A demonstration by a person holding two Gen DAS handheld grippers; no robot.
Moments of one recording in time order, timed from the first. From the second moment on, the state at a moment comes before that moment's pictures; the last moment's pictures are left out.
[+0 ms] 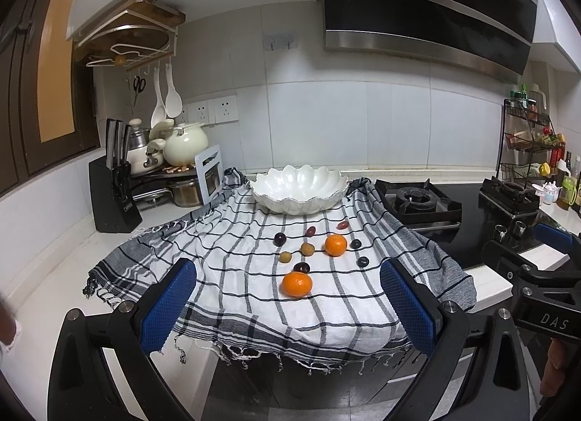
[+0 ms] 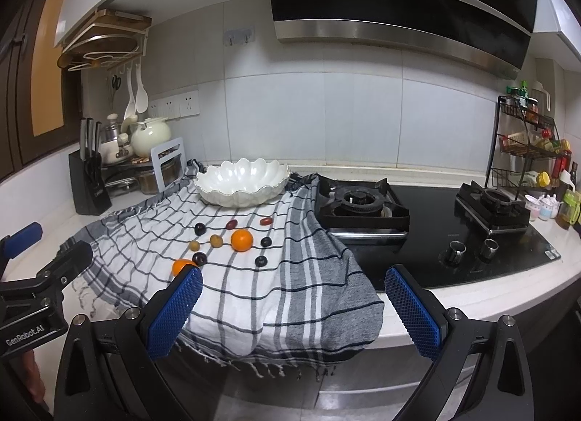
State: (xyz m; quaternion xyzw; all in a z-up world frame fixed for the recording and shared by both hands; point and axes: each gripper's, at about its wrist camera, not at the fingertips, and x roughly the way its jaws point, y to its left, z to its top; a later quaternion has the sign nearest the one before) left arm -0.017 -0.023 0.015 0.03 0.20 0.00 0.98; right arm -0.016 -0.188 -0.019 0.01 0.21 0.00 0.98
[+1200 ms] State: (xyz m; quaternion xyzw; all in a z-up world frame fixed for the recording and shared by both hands) left arm 0.013 -0.025 0.001 0.03 0.24 -0.01 0.97; right arm 0.008 -0.187 -0.030 0.01 0.23 0.01 0.97
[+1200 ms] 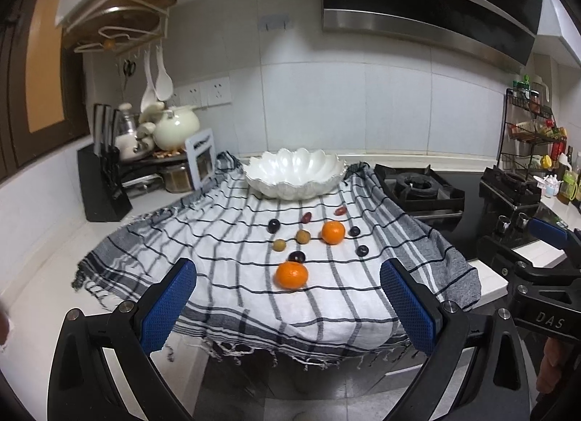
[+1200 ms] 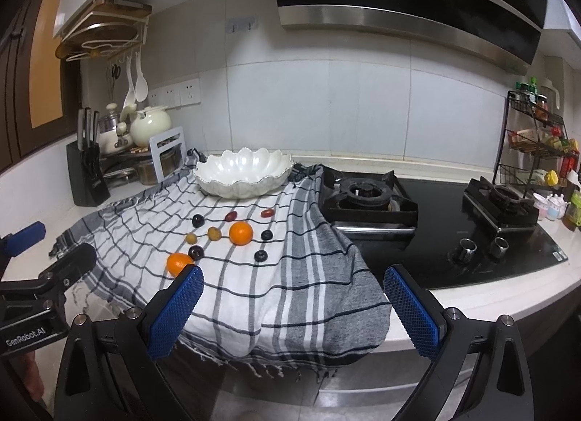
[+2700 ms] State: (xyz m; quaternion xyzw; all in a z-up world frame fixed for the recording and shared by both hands) left arm 0.171 -0.021 -0.127 0.00 0.39 0.01 0.92; right arm 0.222 -0.135 -0.155 -0.05 0.36 0.12 0.92
